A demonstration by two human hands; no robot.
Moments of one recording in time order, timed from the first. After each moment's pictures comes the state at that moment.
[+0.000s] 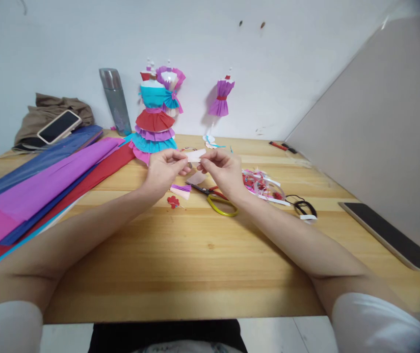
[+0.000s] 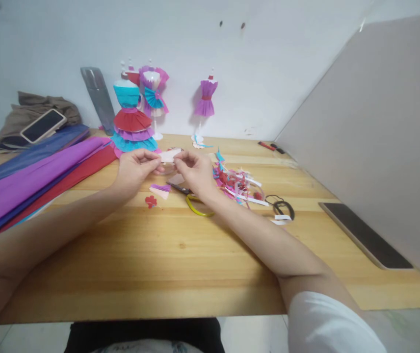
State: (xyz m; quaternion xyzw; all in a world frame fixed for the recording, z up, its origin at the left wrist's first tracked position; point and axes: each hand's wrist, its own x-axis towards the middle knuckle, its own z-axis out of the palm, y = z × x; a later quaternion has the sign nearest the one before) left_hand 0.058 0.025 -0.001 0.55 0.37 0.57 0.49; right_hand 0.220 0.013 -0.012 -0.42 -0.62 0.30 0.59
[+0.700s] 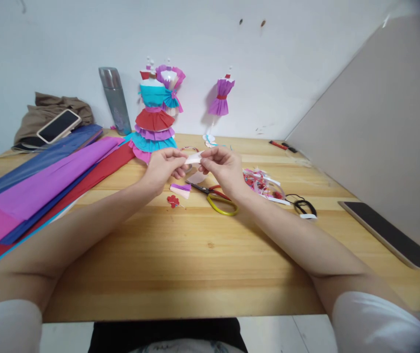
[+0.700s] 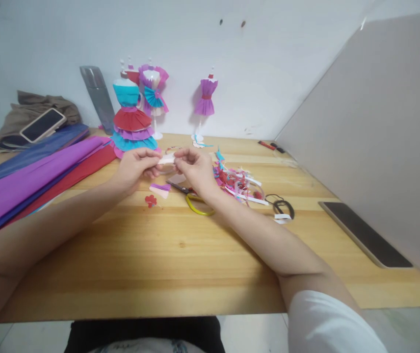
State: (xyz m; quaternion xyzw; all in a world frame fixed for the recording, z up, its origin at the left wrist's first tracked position) left_hand 0.051 0.026 0.009 0.54 0.38 0.50 0.56; right_hand 0.222 0.015 -0.010 -0.41 -0.59 0.36 0.60
